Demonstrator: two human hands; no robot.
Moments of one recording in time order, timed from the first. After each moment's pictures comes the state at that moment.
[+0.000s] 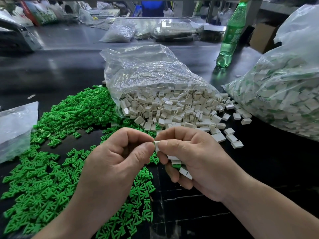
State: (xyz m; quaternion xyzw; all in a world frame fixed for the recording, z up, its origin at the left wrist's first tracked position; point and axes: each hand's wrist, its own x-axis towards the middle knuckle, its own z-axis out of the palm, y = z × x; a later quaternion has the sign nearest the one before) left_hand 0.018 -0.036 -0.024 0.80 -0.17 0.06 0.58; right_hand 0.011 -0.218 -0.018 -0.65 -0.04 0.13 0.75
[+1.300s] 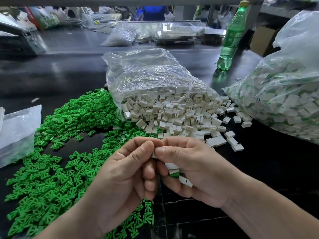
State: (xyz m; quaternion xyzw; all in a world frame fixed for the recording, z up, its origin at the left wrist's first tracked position) left_hand 0.027 -0.042 -0.033 0.46 -0.08 -0.27 0.84; right_hand 0.007 -0.213 -0.011 -0.59 -0.04 0.23 0.77
